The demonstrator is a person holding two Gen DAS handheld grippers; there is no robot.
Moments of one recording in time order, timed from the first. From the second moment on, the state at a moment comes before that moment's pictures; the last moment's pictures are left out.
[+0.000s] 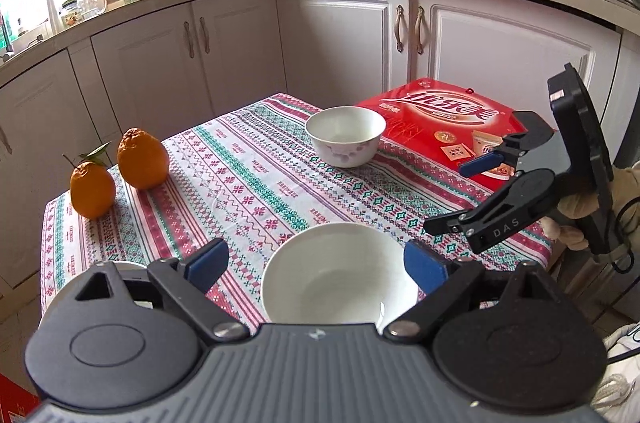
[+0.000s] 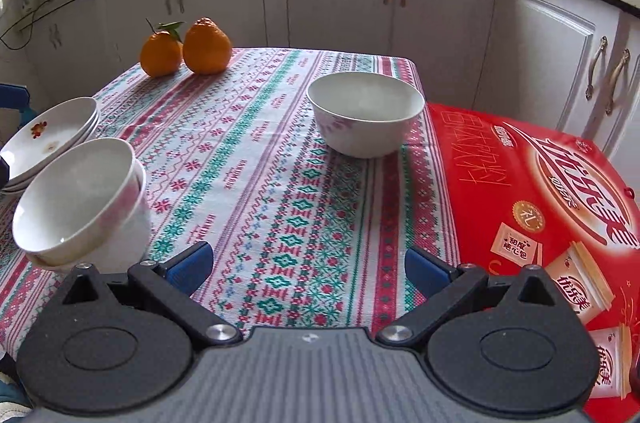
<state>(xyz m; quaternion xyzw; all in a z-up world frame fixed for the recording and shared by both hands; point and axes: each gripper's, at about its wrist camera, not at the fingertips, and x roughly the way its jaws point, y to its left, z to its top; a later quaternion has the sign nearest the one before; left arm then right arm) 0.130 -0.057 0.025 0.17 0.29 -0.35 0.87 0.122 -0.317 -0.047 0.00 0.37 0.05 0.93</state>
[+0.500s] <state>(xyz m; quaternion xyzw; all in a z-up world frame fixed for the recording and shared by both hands) 0.198 -0.127 0.023 0.20 0.30 -0.38 0.85 0.156 -0.329 -0.080 -0.02 0.39 0.05 0.92</state>
